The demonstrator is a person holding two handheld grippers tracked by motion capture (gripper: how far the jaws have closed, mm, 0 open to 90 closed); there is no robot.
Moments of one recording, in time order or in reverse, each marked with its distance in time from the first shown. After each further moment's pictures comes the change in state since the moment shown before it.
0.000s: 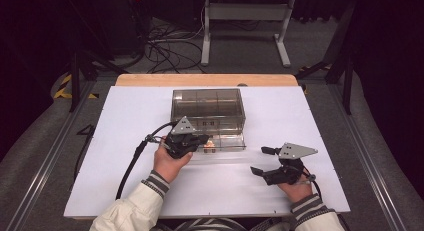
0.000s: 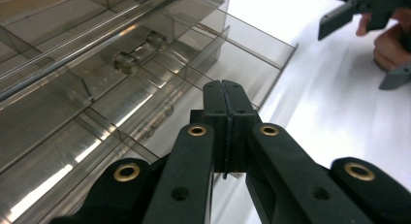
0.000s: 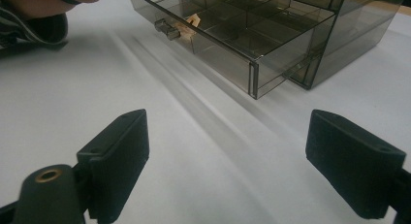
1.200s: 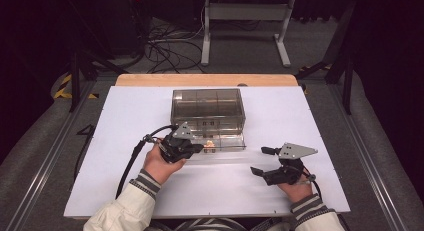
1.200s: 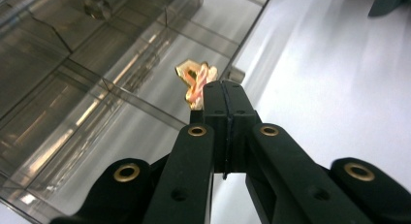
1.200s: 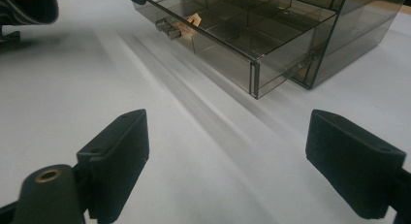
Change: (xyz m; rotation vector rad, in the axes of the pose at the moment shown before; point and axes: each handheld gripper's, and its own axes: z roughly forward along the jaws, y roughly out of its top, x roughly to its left) left arm -0.003 -0.003 -0.010 0.214 -0.031 0.078; right arm 0.000 0.000 0.000 0.000 0.004 -0.001
